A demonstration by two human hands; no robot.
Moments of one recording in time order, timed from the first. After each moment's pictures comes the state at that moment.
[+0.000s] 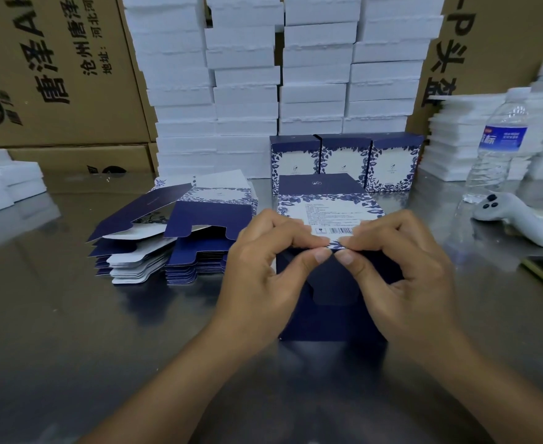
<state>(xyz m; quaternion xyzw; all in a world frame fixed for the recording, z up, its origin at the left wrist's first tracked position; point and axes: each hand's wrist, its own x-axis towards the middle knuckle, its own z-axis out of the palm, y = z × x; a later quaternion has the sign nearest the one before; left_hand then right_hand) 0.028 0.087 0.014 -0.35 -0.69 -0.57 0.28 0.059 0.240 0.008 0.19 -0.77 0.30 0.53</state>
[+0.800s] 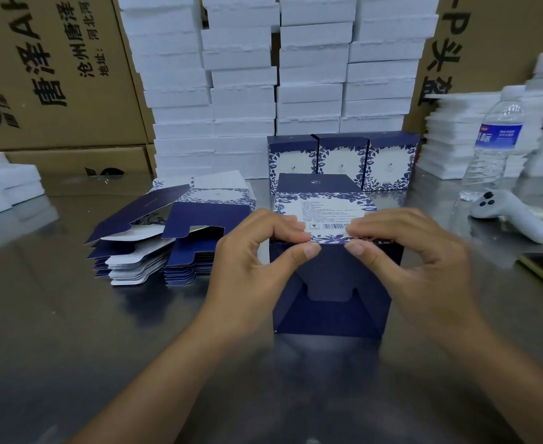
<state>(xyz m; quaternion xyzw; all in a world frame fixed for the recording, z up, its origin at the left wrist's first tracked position) 0.024 0.080 0.021 -0.32 -0.69 -0.61 0.22 0.056 0.259 0.014 0.21 -0.76 0.35 0.51</state>
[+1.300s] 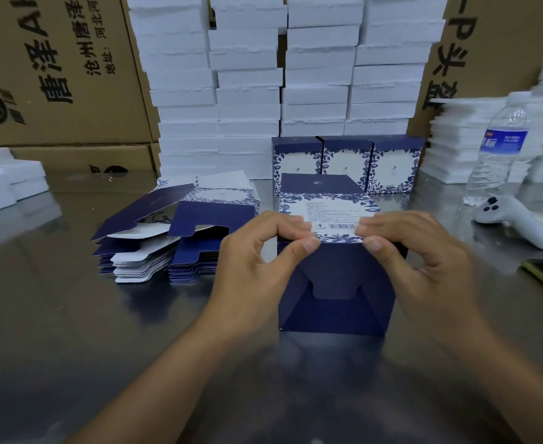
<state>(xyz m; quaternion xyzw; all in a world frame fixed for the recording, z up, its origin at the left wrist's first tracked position) 0.023 0.078 0.020 -0.31 -0.69 -0.62 0.20 0.052 0.263 0.011 0.21 -0.77 0.33 0.50</state>
